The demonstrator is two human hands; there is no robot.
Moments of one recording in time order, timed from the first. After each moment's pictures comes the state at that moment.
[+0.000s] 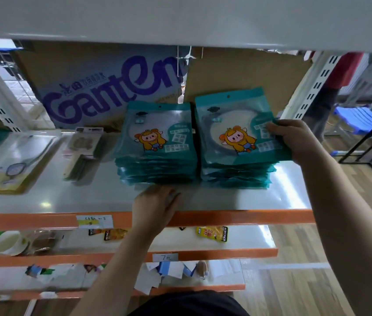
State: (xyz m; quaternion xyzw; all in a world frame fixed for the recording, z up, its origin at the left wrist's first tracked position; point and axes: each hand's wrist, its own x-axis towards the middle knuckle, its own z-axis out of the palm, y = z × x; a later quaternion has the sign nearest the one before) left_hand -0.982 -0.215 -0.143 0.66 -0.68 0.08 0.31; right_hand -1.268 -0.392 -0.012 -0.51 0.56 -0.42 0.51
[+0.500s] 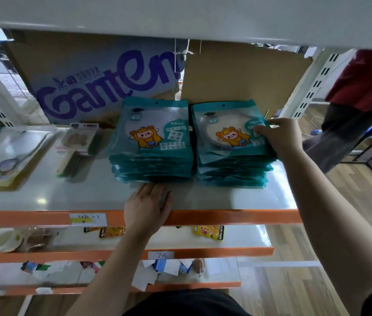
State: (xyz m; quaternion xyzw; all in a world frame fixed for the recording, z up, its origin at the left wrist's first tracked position) left_hand -0.983 -0.213 -0.151 0.71 -0.65 0.10 0.25; right_hand -1.253 -0.410 -0.031 -0.58 0.67 -0.38 0.26
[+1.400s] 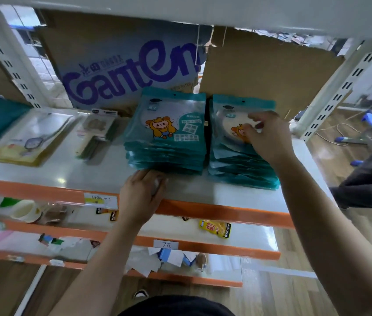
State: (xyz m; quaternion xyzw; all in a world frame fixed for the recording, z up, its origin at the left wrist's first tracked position) left_hand -0.961 -0.197 -0.137 0.73 -0.61 0.02 0.30; right_hand -1.201 -0.378 -0.027 -0.77 0.55 -0.31 0.13
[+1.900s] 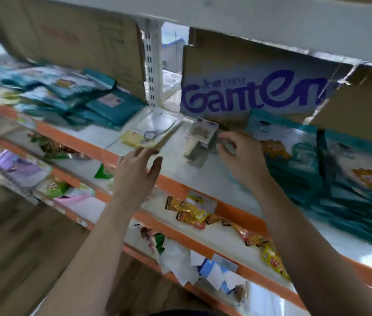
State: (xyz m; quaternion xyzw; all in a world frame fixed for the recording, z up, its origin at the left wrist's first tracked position) left_hand -0.776 -0.072 -0.083 0.82 -0.45 0.11 0.33; right_hand -0.951 -0.247 -0.026 -0.89 0.28 -0.30 0.20
